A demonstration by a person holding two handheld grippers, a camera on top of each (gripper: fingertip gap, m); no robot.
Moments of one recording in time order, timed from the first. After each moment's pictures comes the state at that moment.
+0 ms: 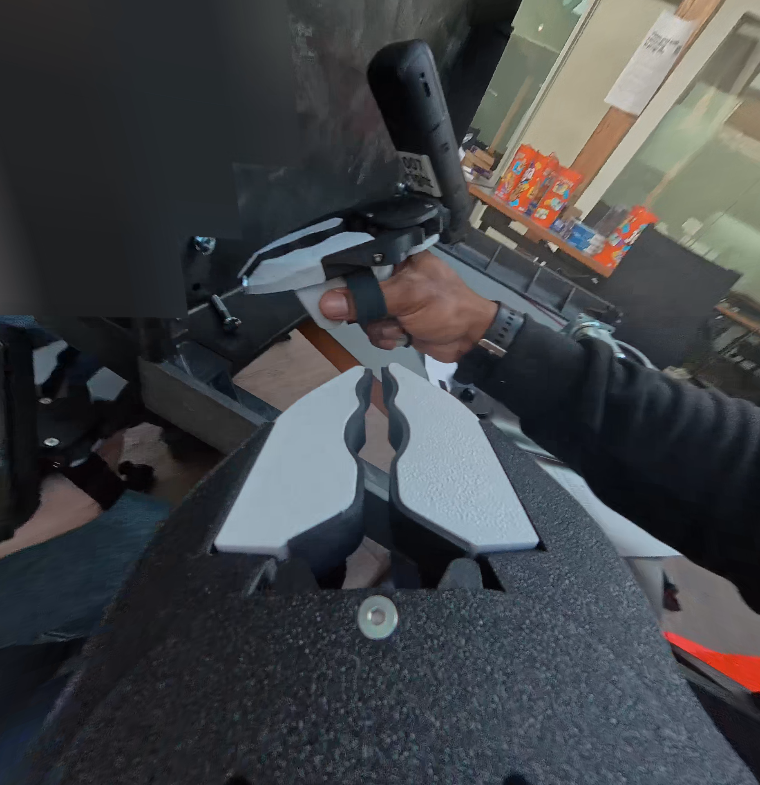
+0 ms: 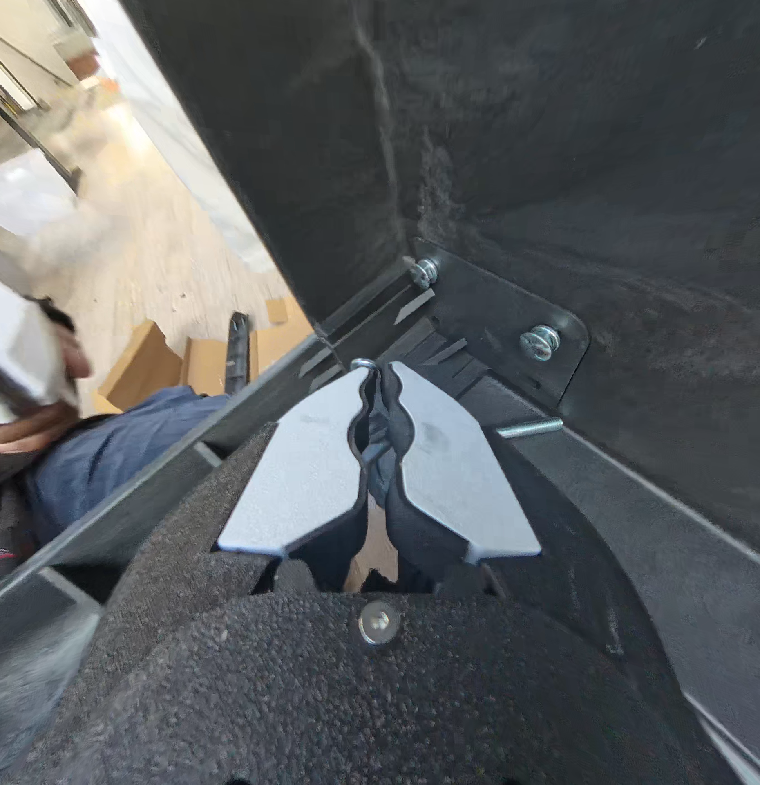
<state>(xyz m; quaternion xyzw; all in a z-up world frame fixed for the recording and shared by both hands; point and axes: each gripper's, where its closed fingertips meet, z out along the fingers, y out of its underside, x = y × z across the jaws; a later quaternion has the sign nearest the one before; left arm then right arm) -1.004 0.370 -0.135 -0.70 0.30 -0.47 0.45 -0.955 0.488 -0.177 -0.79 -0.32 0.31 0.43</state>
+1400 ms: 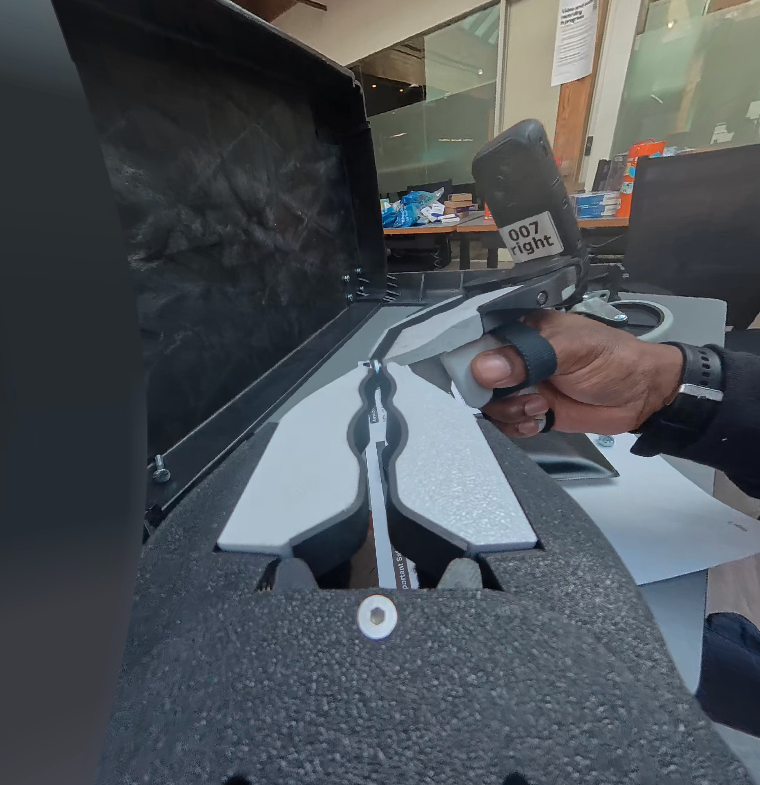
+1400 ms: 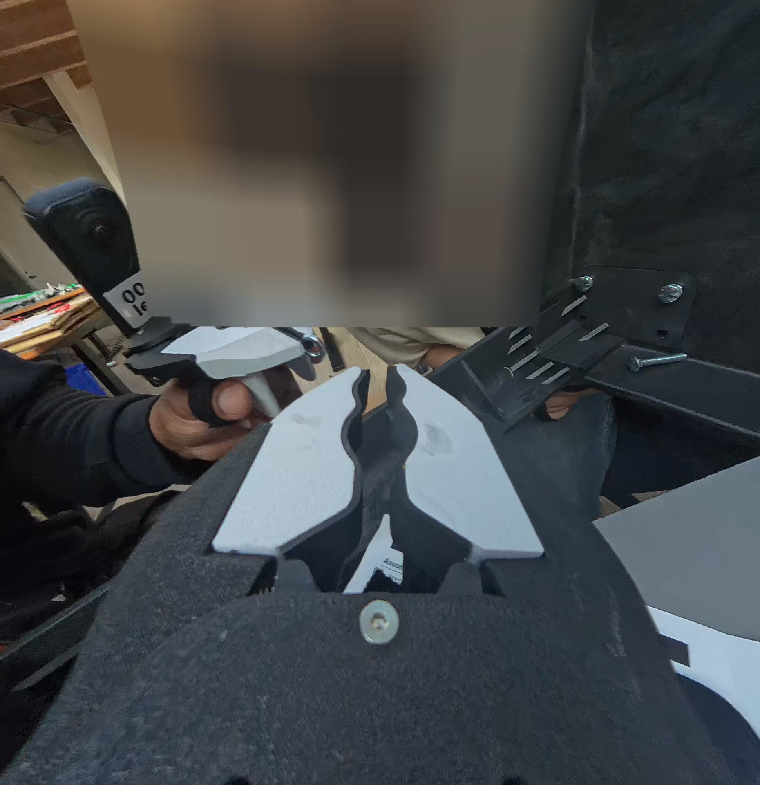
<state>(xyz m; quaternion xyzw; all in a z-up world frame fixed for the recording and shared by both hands) -0.926 0.238 -0.080 -0.56 0.42 -0.36 0.62 -0.904 0.254 -0.094 -0.67 -0.27 0.42 0.55</state>
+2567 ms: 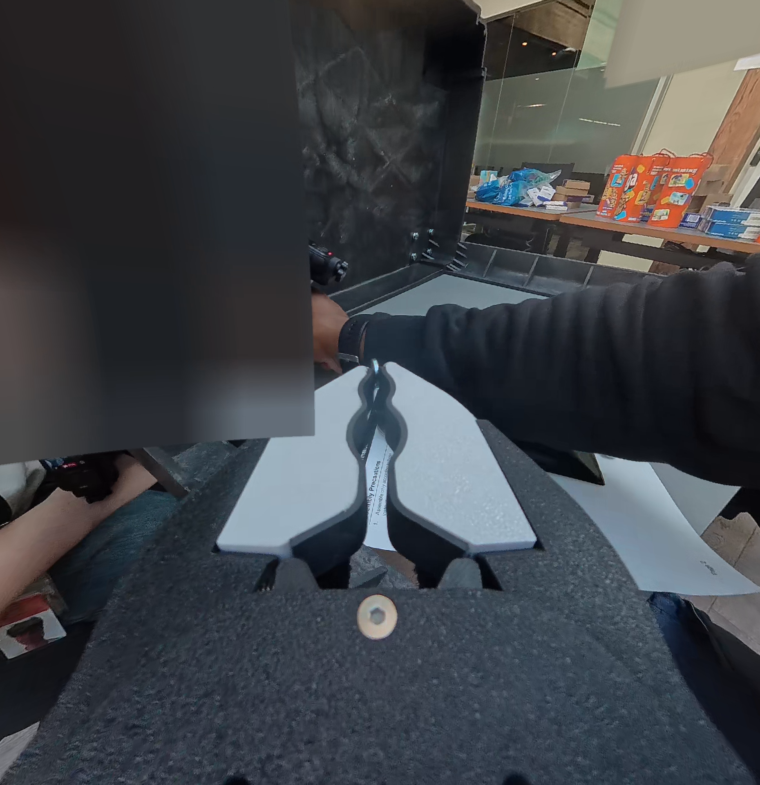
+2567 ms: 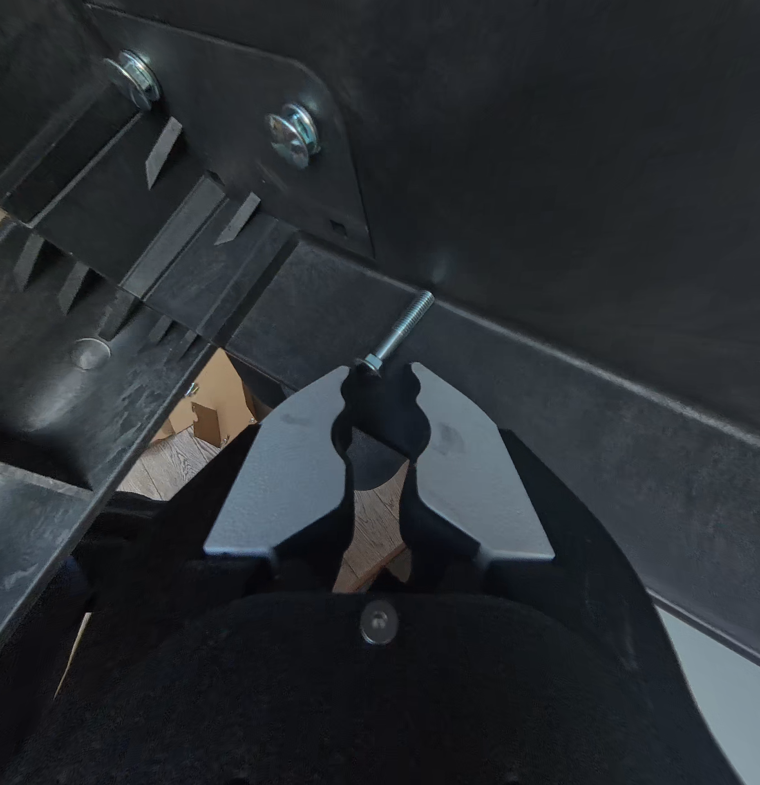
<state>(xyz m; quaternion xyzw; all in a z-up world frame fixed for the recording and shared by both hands) -0.940 0.206 -0.116 -0.66 0.29 -0.31 0.62 -0.877 0.514 -0.251 -0.88 -0.24 0.18 0.38</state>
